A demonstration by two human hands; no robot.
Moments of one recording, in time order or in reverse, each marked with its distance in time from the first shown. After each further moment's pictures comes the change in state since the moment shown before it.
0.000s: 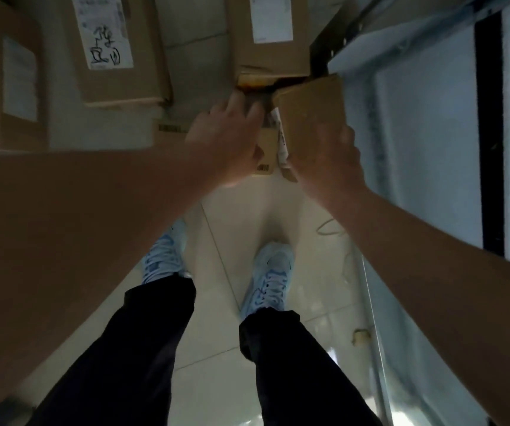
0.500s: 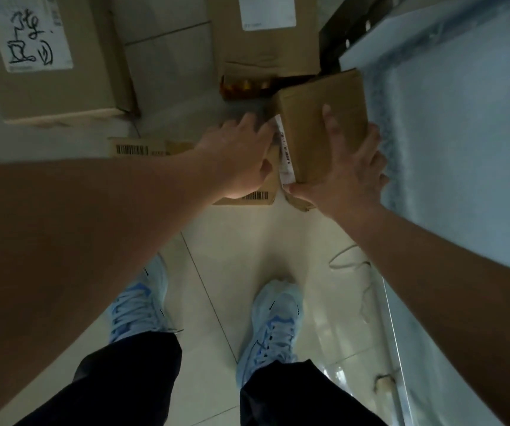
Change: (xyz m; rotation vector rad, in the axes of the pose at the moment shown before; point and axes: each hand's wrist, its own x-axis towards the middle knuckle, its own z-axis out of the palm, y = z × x) left_hand 0.104 -0.021 0.094 0.010 -0.068 0.106; right_hand 0.096 0.053 0.081 -0.107 0.112 0.109
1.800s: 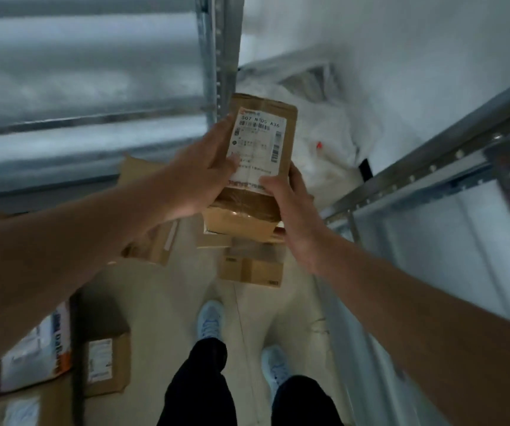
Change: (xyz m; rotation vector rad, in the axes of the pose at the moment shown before) left_hand -0.416 0.040 -0.526 -0.823 0.437 -0.070; right_hand -0.325 -0.228 -0.479 1.251 -0.375 -0.367
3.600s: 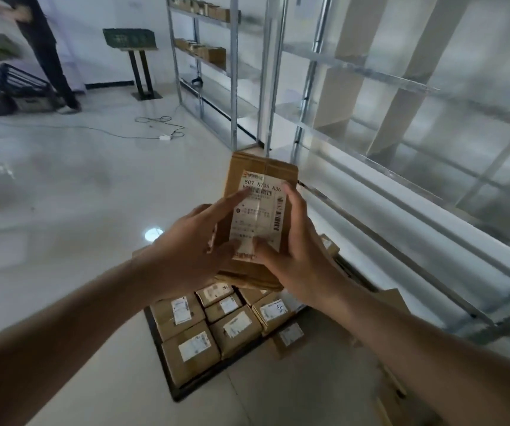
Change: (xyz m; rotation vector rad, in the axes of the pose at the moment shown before) left_hand -0.967 0.177 0.075 0.192 1.216 -0.415; right_hand -0.746 -0.032 0.332 -0.680 -1.210 -0.944
